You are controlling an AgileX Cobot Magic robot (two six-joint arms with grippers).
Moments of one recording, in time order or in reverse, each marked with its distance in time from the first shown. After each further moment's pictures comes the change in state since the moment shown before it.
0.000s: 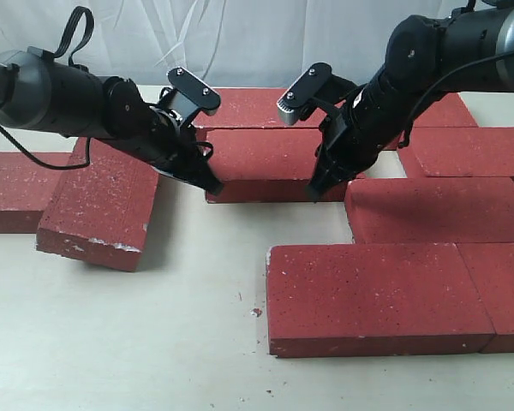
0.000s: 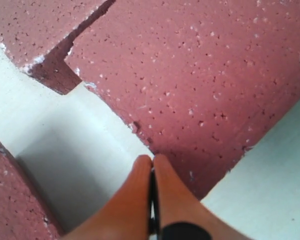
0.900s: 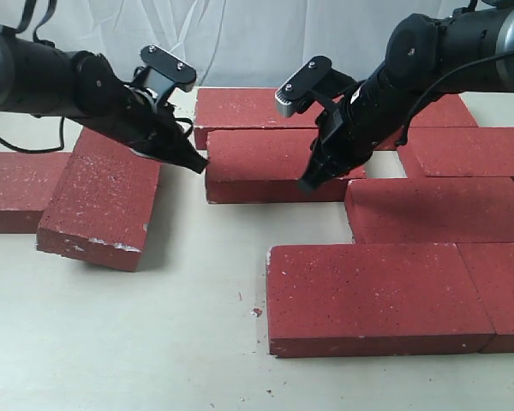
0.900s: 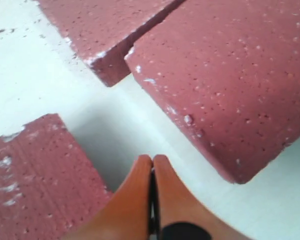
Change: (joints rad) left arm 0.057 -0.066 0.000 0.006 0.053 -0.055; right arm 0.000 0.000 0.000 0.044 -0.041 0.000
